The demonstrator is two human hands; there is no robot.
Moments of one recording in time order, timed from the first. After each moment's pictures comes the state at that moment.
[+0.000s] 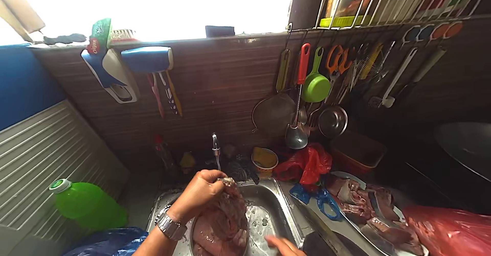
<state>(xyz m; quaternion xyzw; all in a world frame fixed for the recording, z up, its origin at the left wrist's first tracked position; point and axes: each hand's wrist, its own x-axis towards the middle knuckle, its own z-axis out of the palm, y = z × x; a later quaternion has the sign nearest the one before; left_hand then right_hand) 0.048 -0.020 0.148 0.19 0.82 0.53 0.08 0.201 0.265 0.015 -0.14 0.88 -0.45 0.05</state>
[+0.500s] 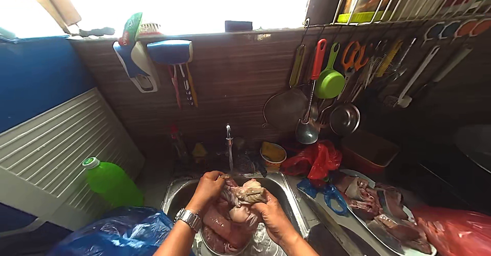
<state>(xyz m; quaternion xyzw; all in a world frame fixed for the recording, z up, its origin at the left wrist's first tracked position) 0.052 -0.035 0.077 -0.03 0.83 0.55 0.10 0.114 0.177 0.027 0.06 0.60 -0.80 0.07</state>
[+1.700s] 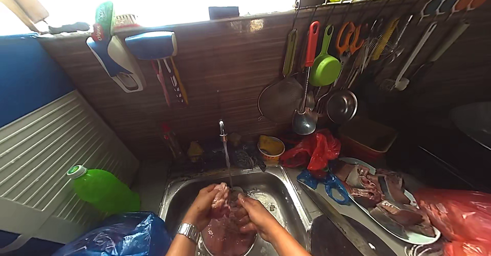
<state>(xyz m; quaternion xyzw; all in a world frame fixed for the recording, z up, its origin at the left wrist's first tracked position) 0.074 -0.044 0.018 -0.10 0.62 0.76 0.19 0.100 0.154 -0.020 0.12 0.66 -0.68 0.30</state>
